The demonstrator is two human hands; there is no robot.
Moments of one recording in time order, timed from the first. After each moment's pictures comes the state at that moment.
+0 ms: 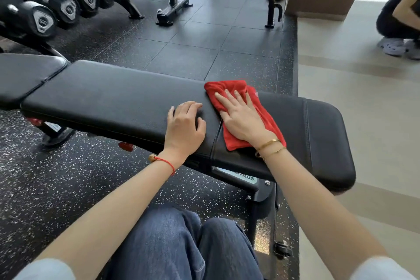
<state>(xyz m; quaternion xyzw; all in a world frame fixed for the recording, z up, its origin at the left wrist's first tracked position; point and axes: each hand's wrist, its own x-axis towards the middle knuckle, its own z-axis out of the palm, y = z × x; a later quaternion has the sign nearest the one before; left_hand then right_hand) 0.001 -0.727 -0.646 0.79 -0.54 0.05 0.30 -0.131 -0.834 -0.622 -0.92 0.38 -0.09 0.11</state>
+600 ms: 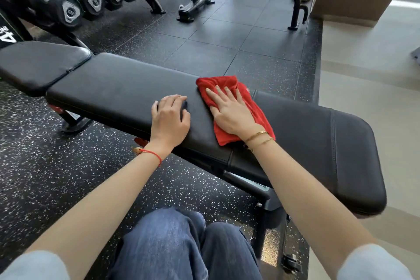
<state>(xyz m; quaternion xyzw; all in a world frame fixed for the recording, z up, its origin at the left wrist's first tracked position) 0.077 -0.710 -0.646 0.83 -0.47 0.08 0.28 -0.055 -0.832 -0.625 -0.94 0.32 -0.07 0.12</state>
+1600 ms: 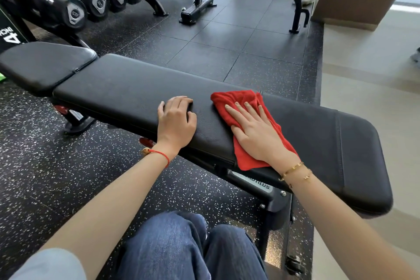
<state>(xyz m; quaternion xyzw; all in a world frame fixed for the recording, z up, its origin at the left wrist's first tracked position) 0.080 -0.706 -0.649 0.83 -0.47 0.08 0.29 -0.117 -0.808 -0.631 -0.94 0.31 -0.10 0.09</state>
